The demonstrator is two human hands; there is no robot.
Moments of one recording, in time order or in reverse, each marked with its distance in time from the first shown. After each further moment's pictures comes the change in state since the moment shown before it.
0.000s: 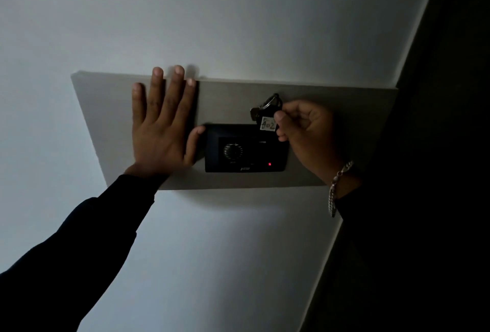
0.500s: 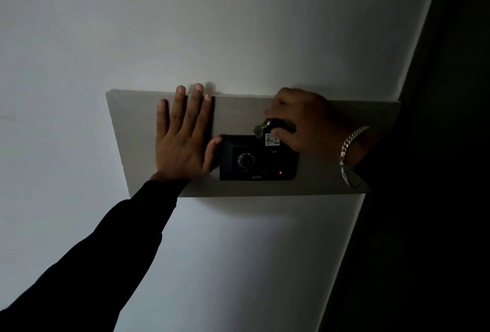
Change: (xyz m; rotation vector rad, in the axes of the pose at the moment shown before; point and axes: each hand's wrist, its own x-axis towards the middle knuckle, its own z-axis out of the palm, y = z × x) left_hand 0.000 -0.002 0.009 0.031 0.038 0.009; right_hand 0.032 -0.050 -0.014 -0.878 -0.444 -0.609
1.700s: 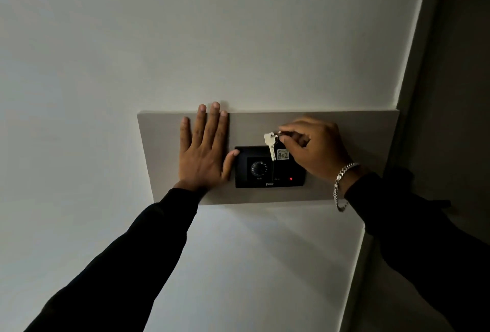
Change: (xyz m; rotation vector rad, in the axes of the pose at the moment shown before) left_hand 0.001 -0.001 -0.012 0.017 -0.142 0.003; right_hand -0.019 -0.021 0.027 0.256 0.399 0.245
